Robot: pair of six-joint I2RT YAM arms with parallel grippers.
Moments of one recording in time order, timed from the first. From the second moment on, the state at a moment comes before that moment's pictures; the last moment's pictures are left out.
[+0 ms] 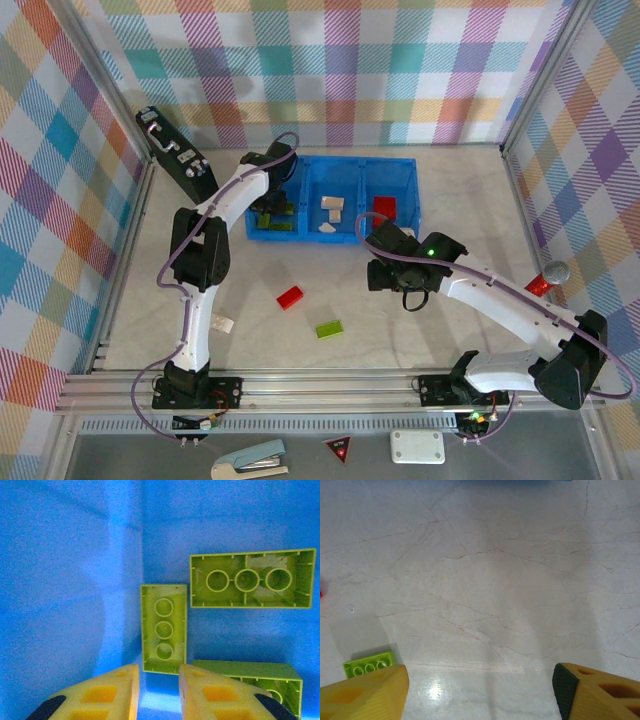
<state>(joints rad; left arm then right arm) -0.36 2.24 1.99 -1.10 -0.32 -0.25 0.85 1.25 1.17 -1.16 0.27 0.75</state>
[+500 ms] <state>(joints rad) -0.36 2.17 1.92 -1.10 -0.22 -0.27 0.85 1.26 1.17 -1.16 0.26 0.75</state>
